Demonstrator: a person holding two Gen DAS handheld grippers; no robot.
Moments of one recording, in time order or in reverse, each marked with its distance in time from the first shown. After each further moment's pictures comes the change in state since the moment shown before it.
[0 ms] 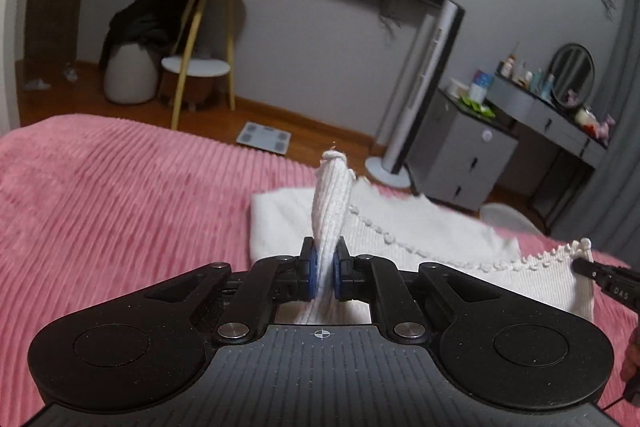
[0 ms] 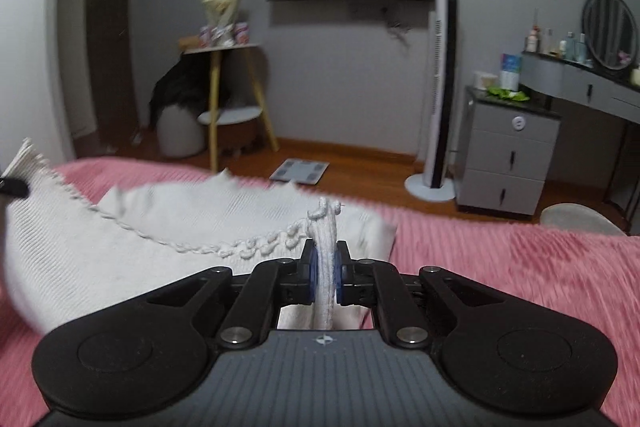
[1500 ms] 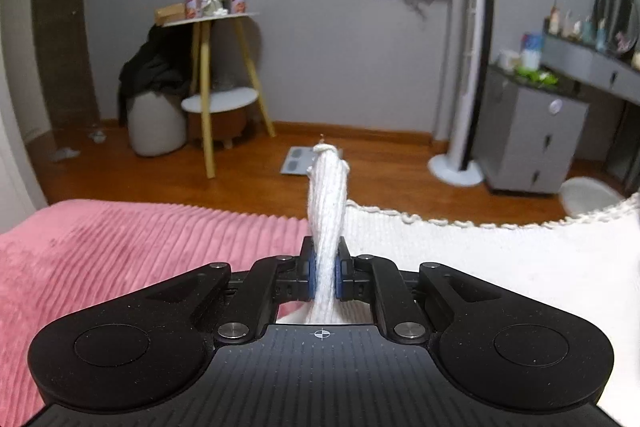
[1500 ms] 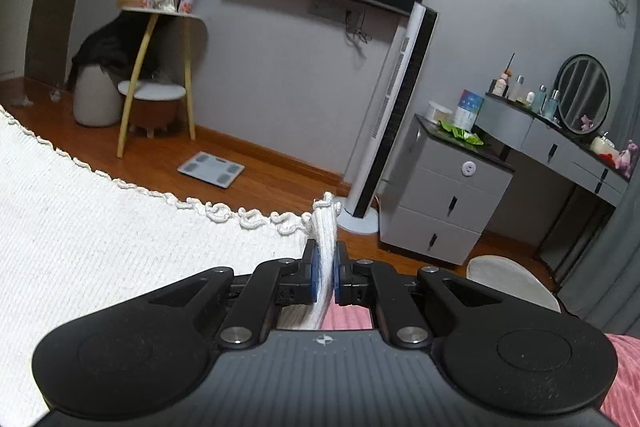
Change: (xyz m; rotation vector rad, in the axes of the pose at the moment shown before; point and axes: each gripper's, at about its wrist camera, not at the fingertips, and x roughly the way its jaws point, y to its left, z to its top) left arm 0.174 -0.029 0.053 0.223 -0.013 0.230; right arm 0.179 0.002 0.047 -0.209 0.008 -0.273
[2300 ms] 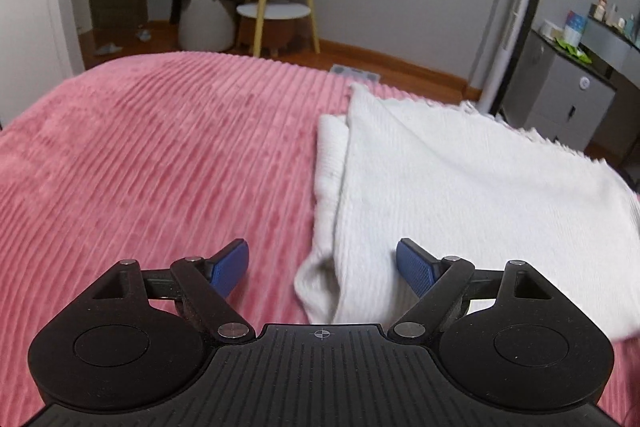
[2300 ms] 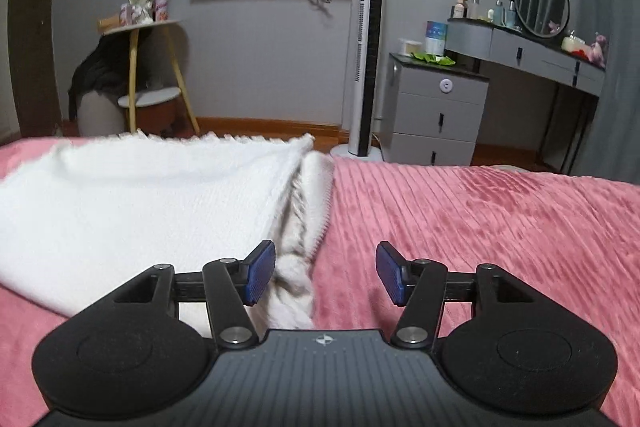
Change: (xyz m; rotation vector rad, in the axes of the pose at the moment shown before) left arm -0.099 0.034 -0.100 -0.179 0.213 0.045; right arm -0.142 -0.007 -0.103 0.265 0.081 0.051
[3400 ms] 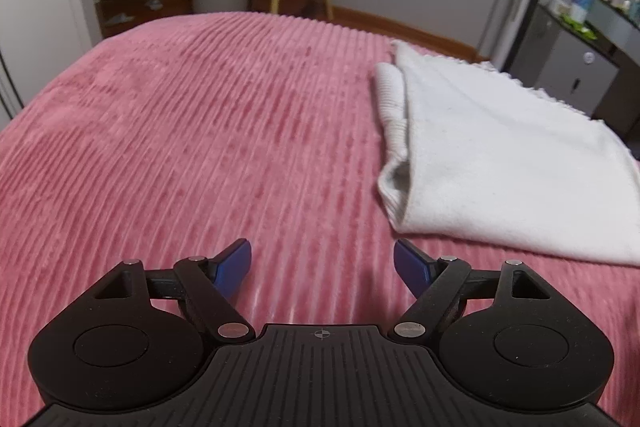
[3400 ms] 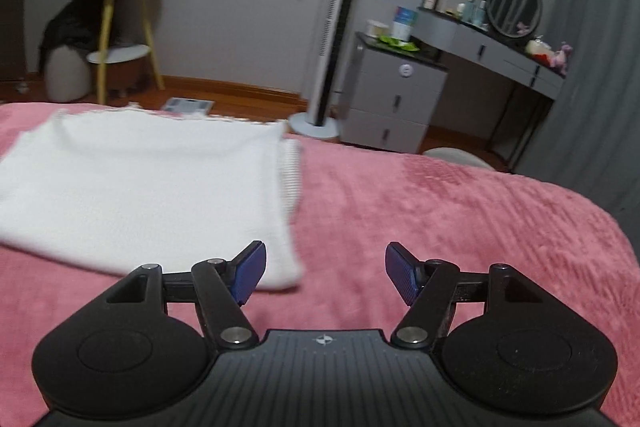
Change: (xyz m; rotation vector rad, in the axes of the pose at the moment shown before) left arm -0.058 0.061 -0.036 -0.016 0.097 -0.007; right arm -0.083 0.034 0.024 -0.081 0.127 -0.163
